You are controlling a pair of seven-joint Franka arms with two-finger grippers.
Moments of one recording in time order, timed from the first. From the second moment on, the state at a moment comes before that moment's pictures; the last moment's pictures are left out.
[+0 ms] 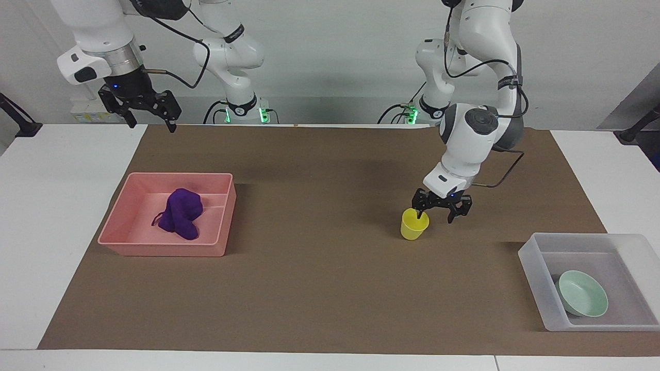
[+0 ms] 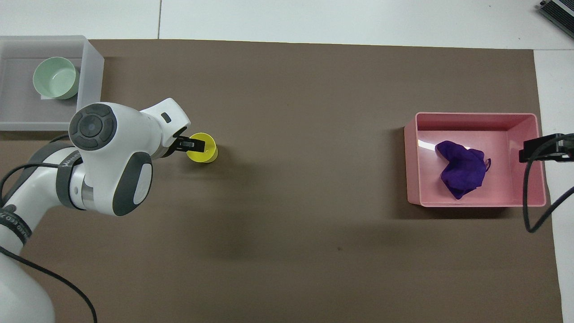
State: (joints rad) left arm -0.39 0.19 0.06 -2.04 -0.05 2.39 -0.13; right arm 0.01 -0.07 -0.06 -1.61 -0.06 1.54 0.05
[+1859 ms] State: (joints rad) left arm 0.04 0.35 0.09 -1.50 -0.11 2.19 0.11; right arm 0.04 -0.09 -0.06 -1.66 -0.05 1.54 0.06
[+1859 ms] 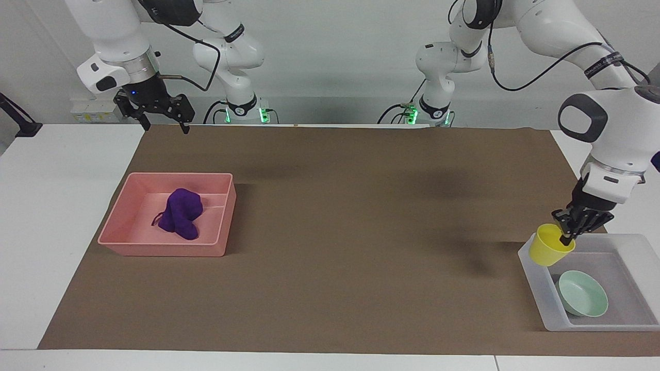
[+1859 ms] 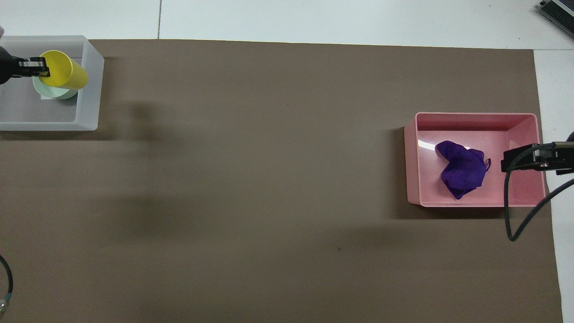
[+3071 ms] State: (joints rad) left arm 0.18 0.65 0.07 -1.34 -0.15 2.40 0.13; right arm 0.04 -0.09 -0.06 -1.66 -0.05 1.54 0.06
